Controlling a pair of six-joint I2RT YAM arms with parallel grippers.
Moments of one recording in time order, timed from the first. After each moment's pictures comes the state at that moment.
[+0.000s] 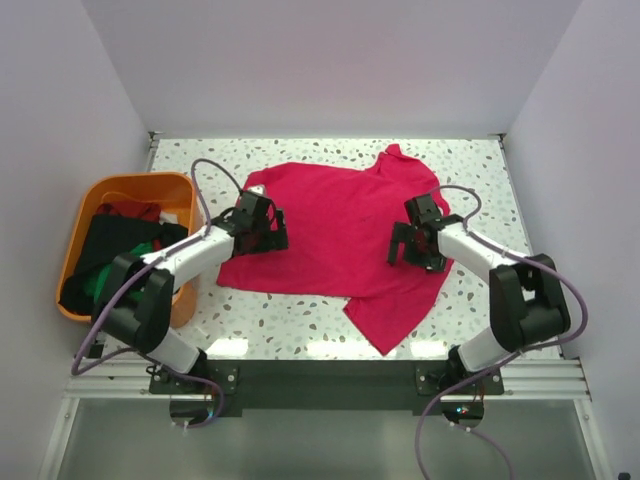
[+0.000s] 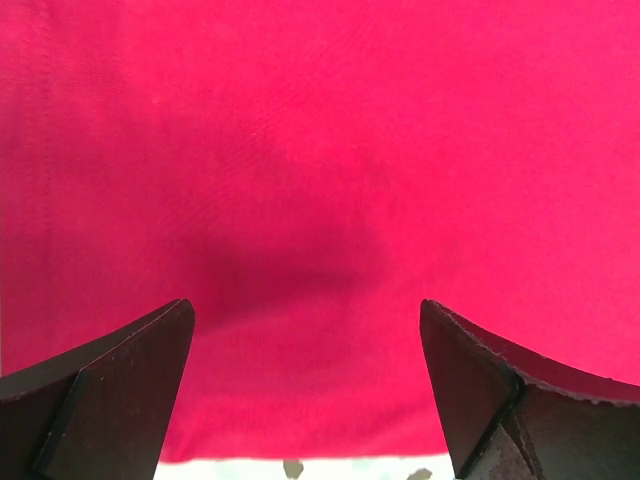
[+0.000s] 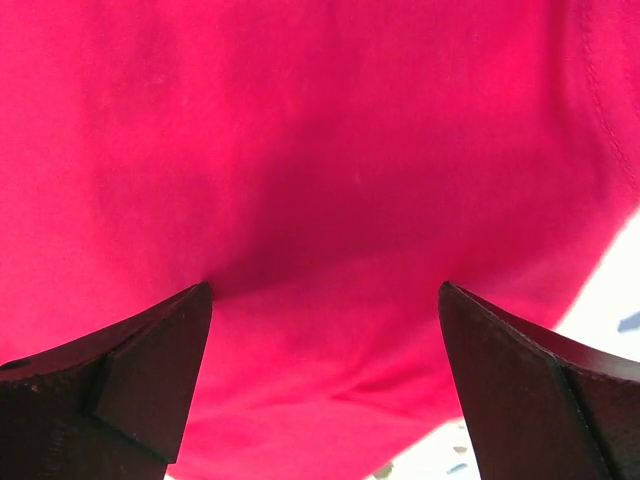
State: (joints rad) left arm -0.45 1.51 0.93 -0.36 -0.16 -0.55; right arm 0.31 1.52 0.92 -0.61 0.15 0.52
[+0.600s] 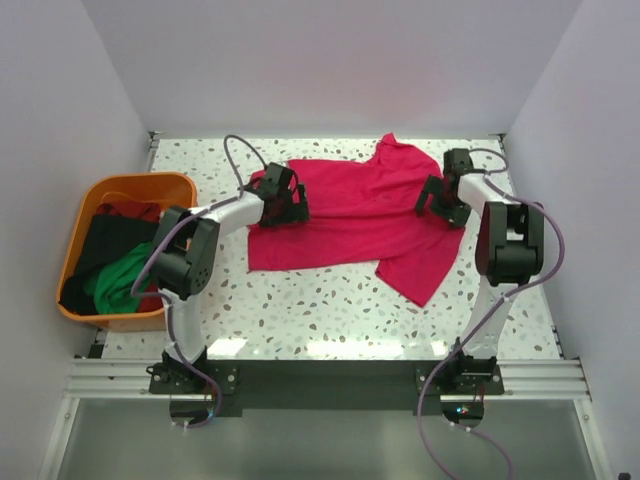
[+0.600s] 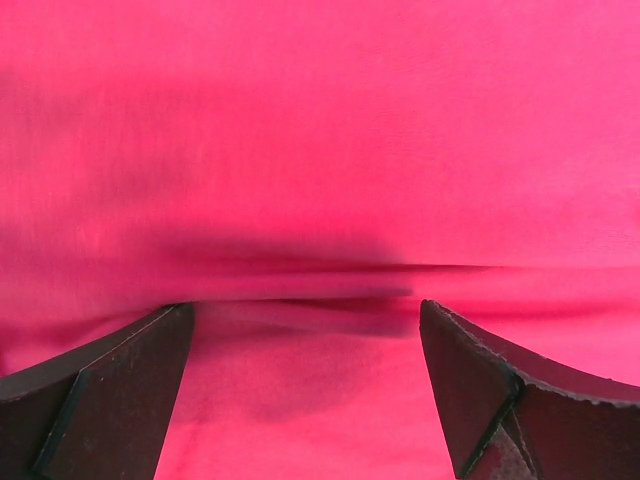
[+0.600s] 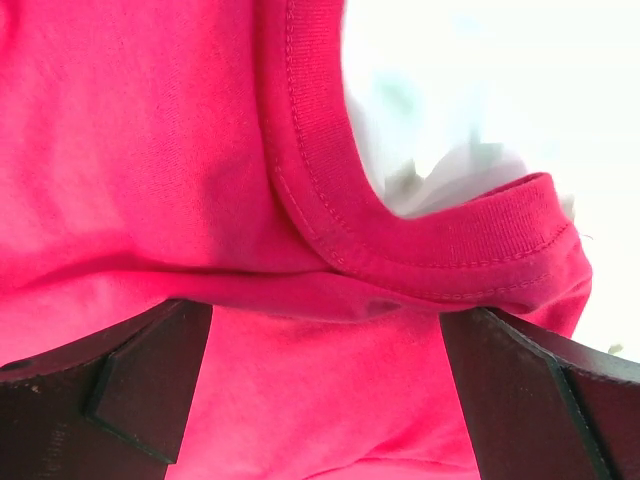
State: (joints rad) left arm -0.43 1.96 1.31 -0.30 -0.10 -0.55; right arm -0.01 2.00 1.41 -0.59 0.09 0.44
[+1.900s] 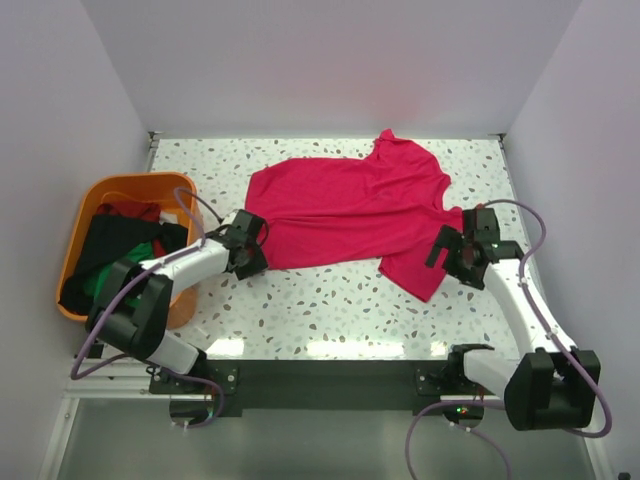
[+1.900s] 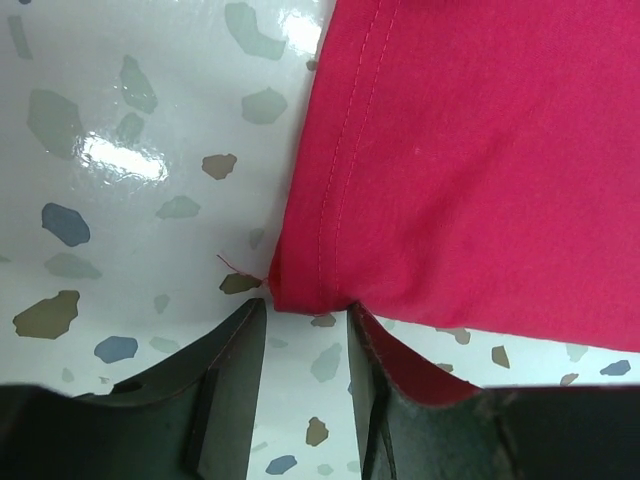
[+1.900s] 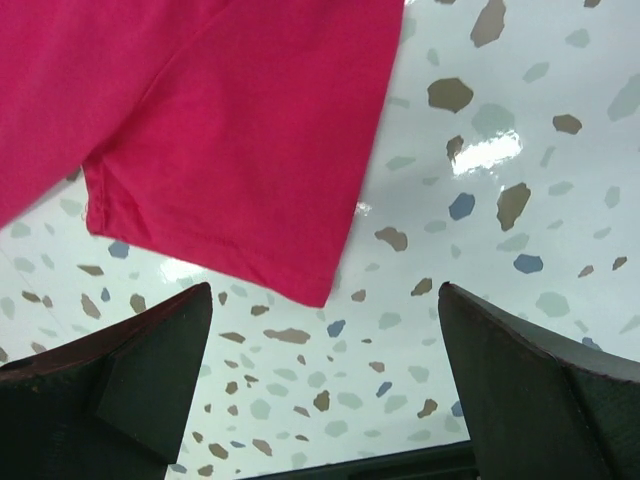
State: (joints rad) left arm -0.42 1.51 0.78 -0.42 -0.19 -0.85; right arm 0.01 1.11 0.79 -0.76 0.07 0.48
